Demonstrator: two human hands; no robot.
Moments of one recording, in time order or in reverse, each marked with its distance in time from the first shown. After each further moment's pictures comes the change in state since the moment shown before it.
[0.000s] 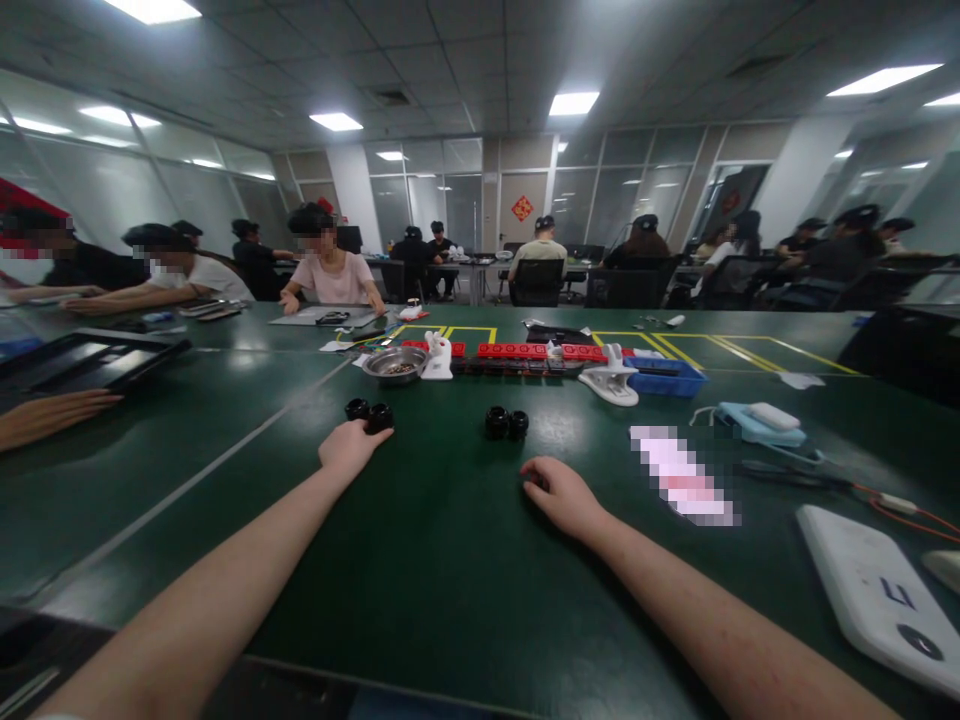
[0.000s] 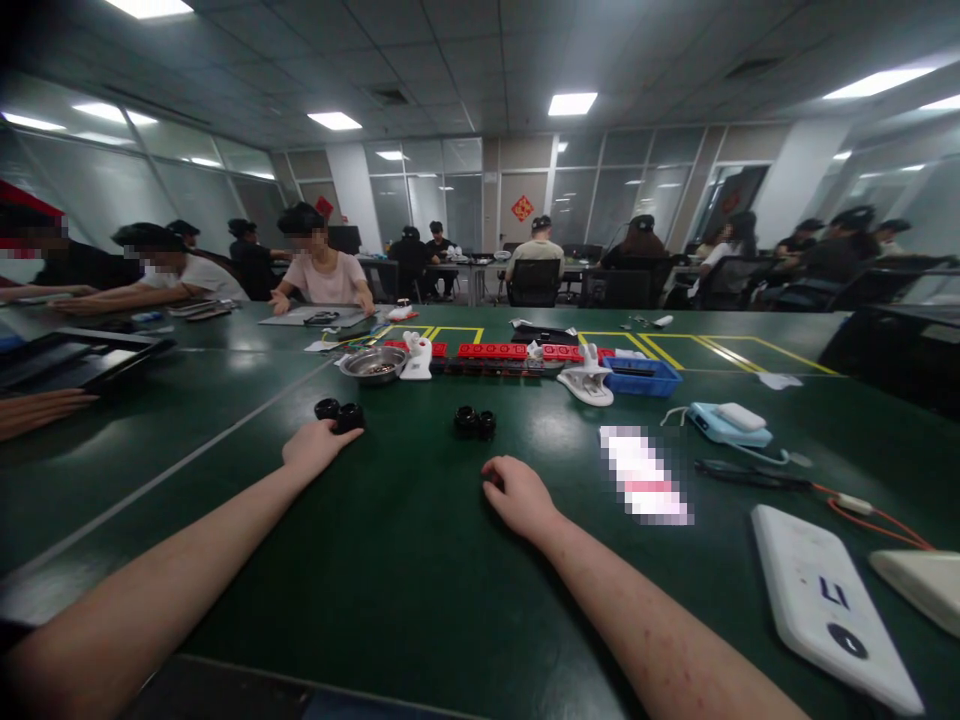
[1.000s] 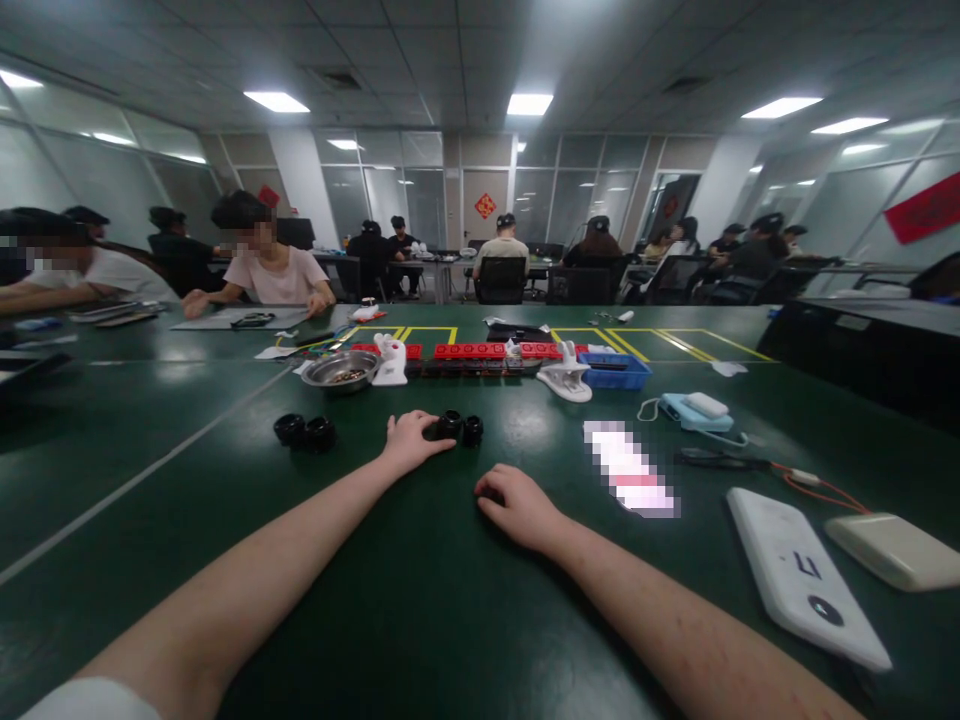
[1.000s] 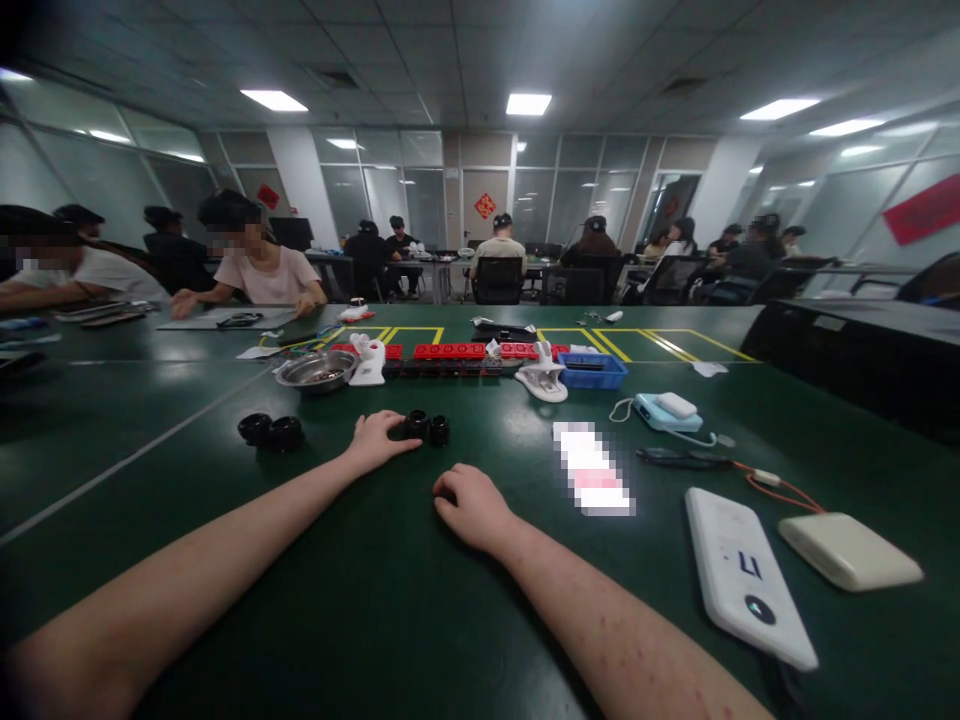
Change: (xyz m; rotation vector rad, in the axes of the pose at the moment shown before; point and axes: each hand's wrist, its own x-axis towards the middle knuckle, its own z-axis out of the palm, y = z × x) left_hand -0.006 0.140 0.046 -0.171 -0.041 0.614; right_hand -0.004 0.003 -0.006 0.009 -0.040 -0.088
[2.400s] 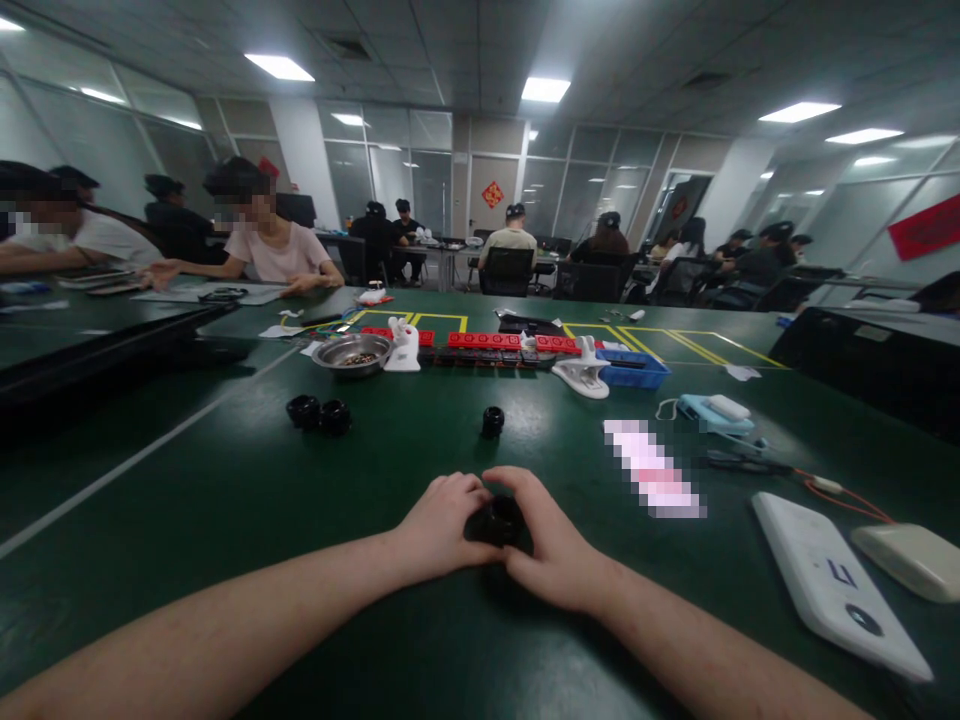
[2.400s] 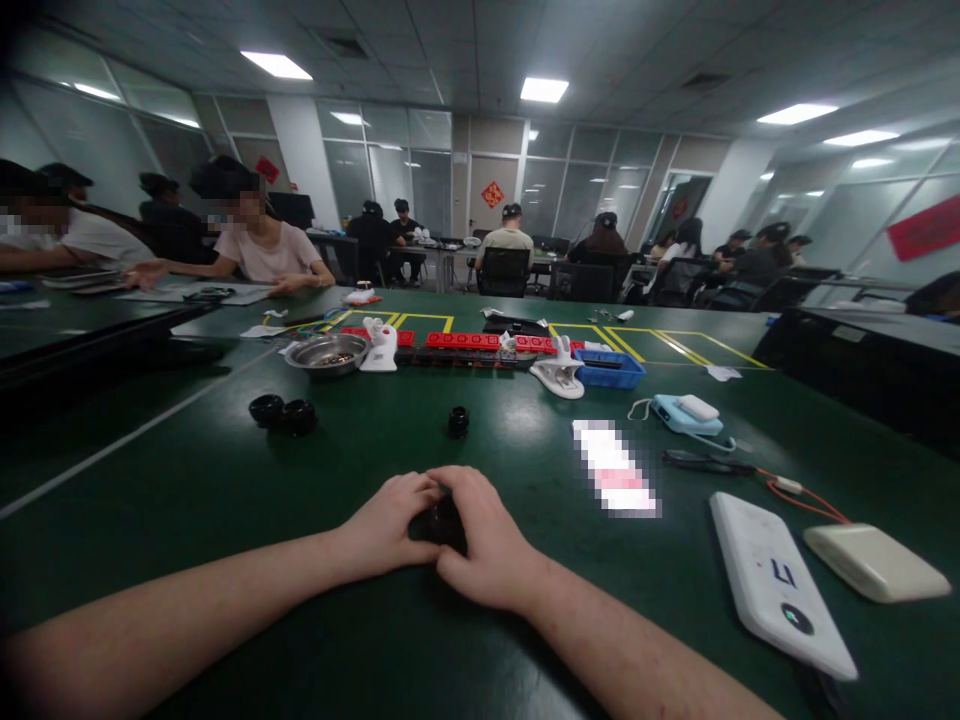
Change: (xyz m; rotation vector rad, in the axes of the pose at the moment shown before) left_hand -0.107 0.049 -0.020 -0.210 -0.192 0.455; right_hand -0.026 -0.055 -0.008 0.150 0.078 -0.196
